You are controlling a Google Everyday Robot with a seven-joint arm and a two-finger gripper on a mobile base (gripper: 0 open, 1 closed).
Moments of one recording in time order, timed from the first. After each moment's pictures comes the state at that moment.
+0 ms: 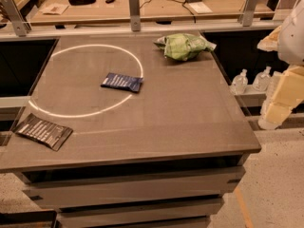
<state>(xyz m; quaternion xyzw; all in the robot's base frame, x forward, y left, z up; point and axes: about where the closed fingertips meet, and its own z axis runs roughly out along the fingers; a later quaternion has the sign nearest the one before) 0.438 -0.217 0.976 -0.60 0.78 -0.03 0.16</state>
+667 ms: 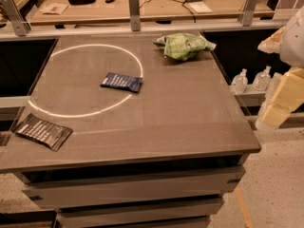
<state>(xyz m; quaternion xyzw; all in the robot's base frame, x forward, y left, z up) 0.430 -0.214 0.977 -0.59 0.79 -0.02 0.18</state>
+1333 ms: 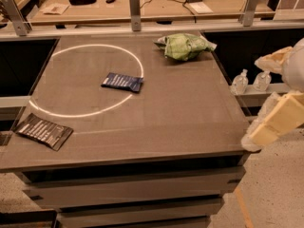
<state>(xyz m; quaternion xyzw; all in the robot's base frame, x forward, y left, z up) 0.402 -0.185 0.966 -0.55 0.79 0.06 0.26</state>
